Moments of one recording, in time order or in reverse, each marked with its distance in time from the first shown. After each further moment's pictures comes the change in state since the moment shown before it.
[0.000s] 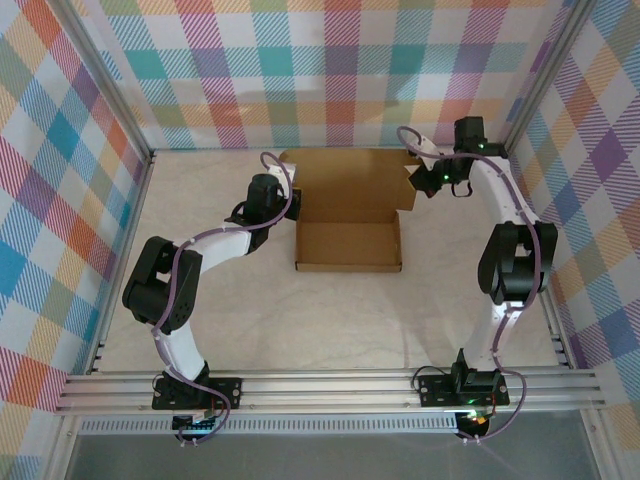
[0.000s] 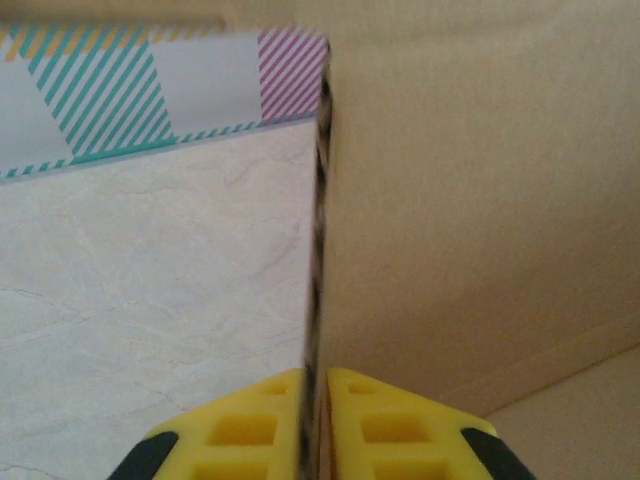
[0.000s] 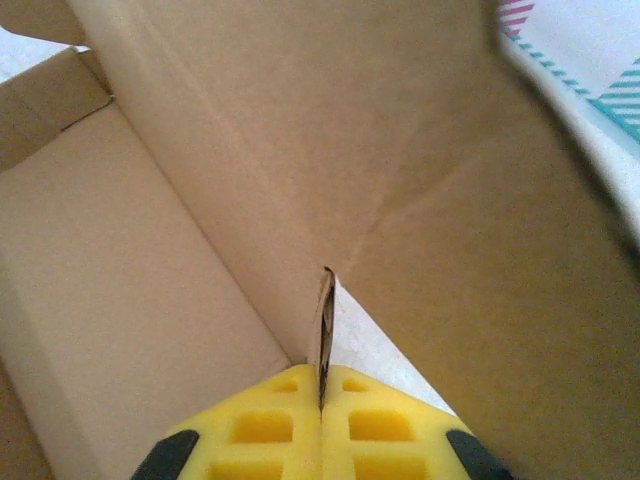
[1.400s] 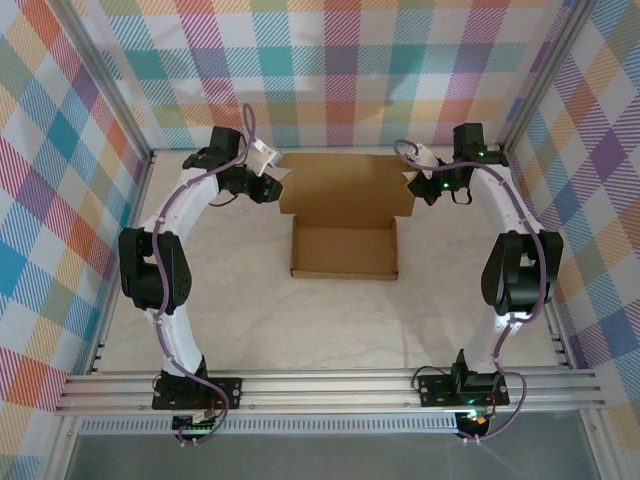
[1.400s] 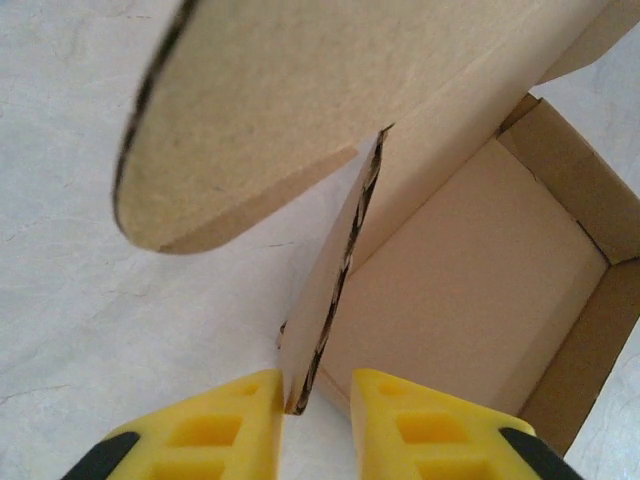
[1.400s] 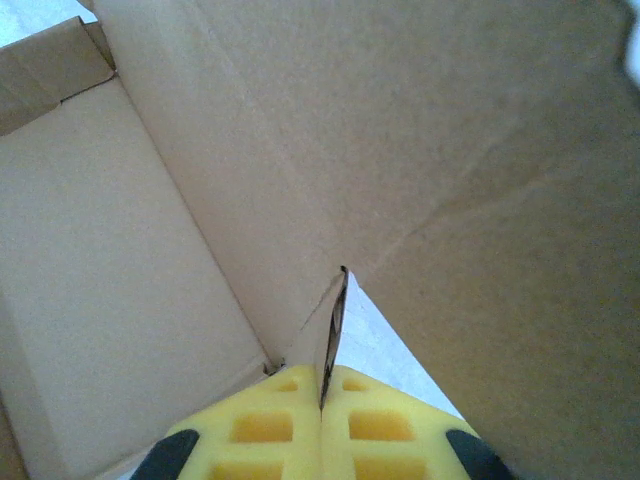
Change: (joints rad) left arm 0.252 0.120 0.613 -1.034 0.595 0.417; right arm 0.013 -0.078 -0.093 0.018 -0.005 -0.091
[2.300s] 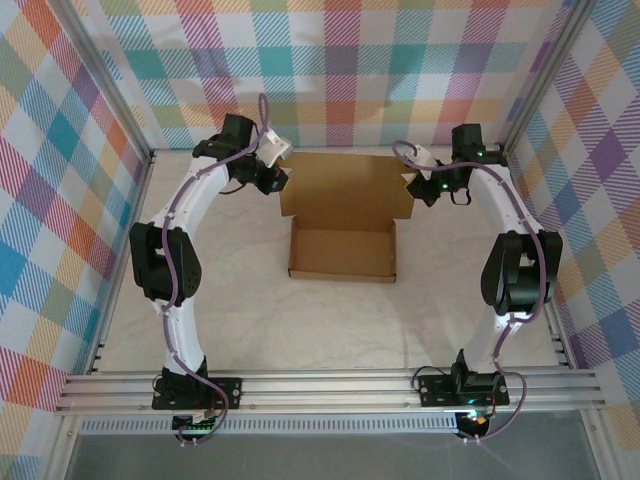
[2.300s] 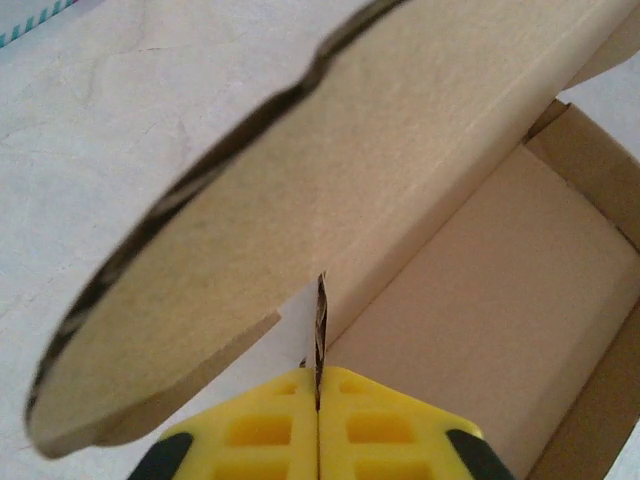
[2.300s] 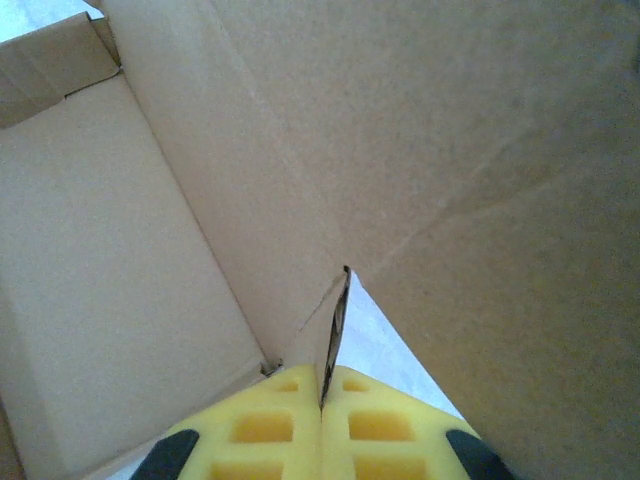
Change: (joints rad) left arm -0.062 0.091 0.203 -0.120 -0.095 0.055; right arm 0.008 0.000 0.000 -0.020 0.004 -0.001
